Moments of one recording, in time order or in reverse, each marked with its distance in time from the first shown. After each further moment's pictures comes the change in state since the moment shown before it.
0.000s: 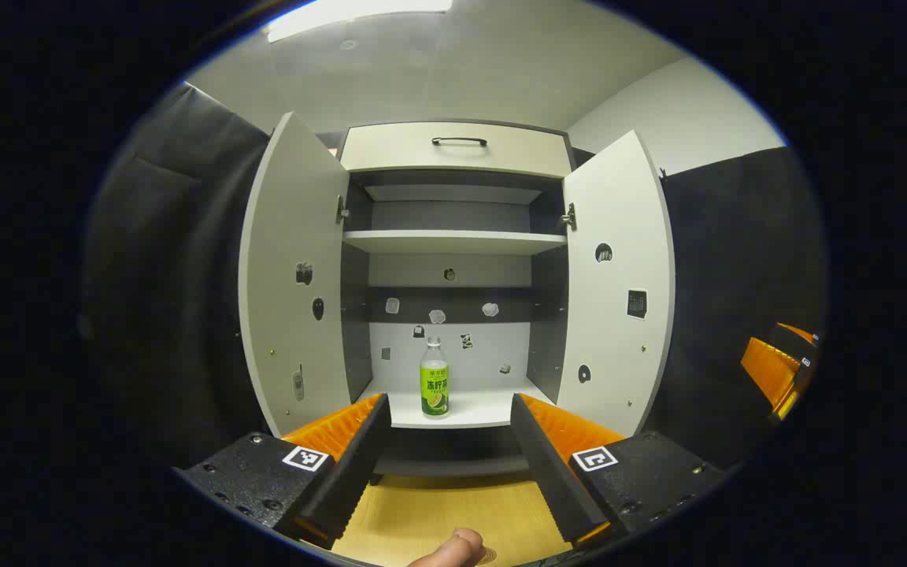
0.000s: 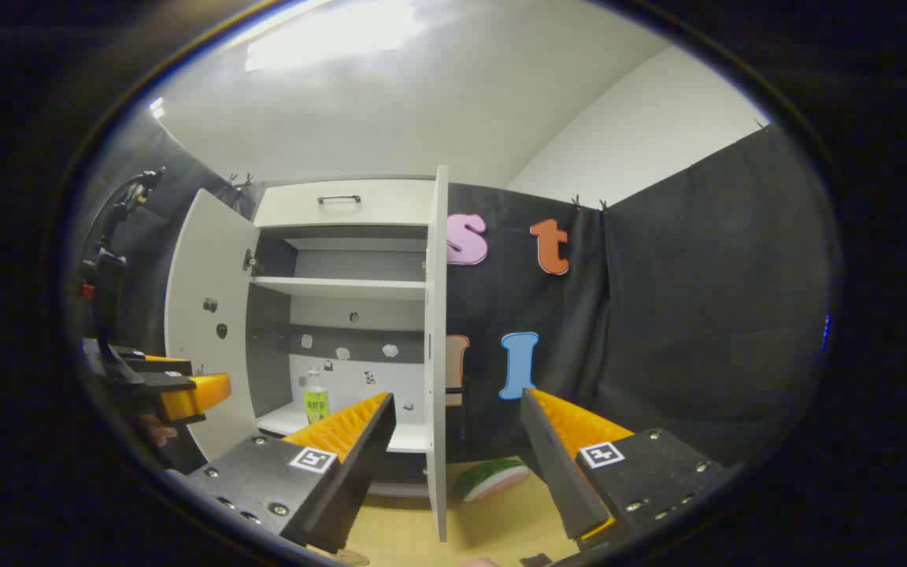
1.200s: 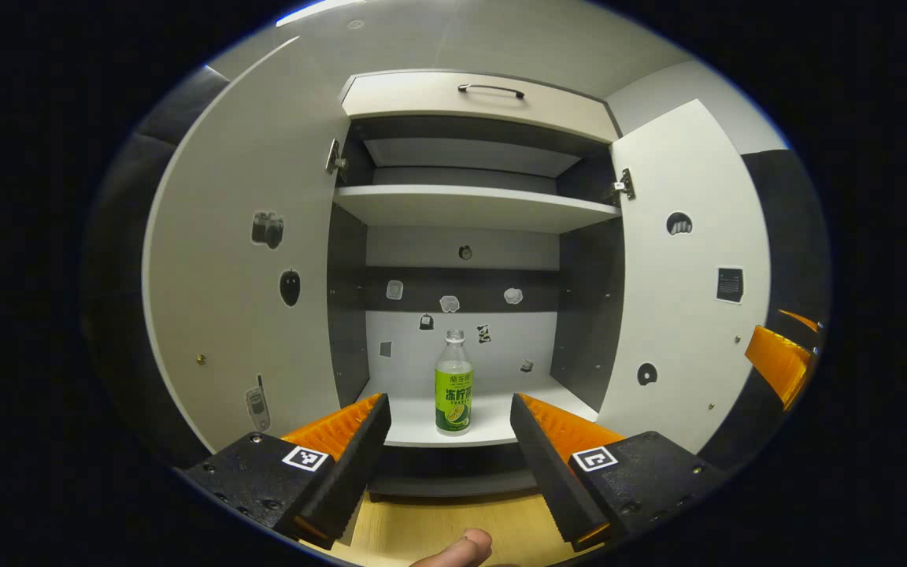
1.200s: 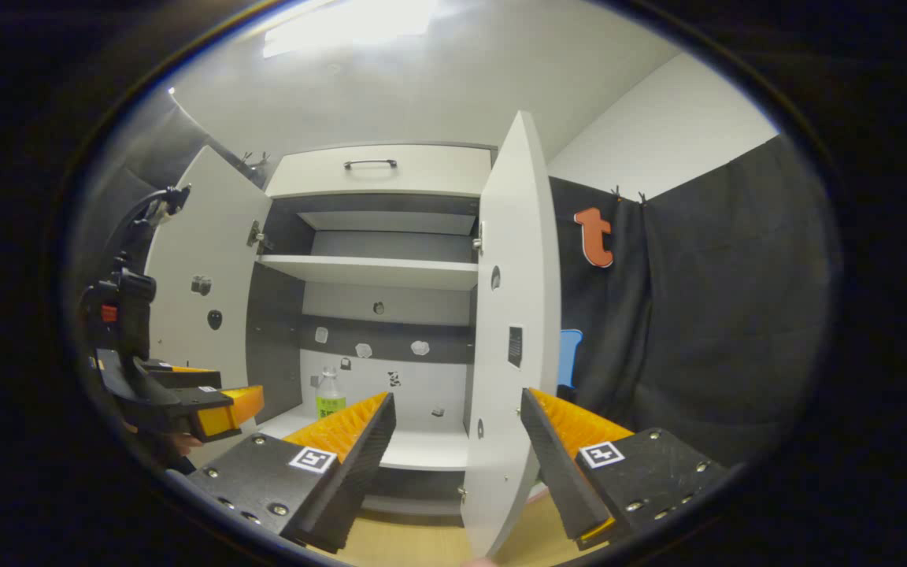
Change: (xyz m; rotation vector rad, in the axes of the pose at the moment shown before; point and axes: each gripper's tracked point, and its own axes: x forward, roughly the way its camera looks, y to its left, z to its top) left arm 0.139 0.062 -0.045 -0.040 0.055 -0.007; right arm 0.111 0.102 -0.041 -0.026 0.015 0.086
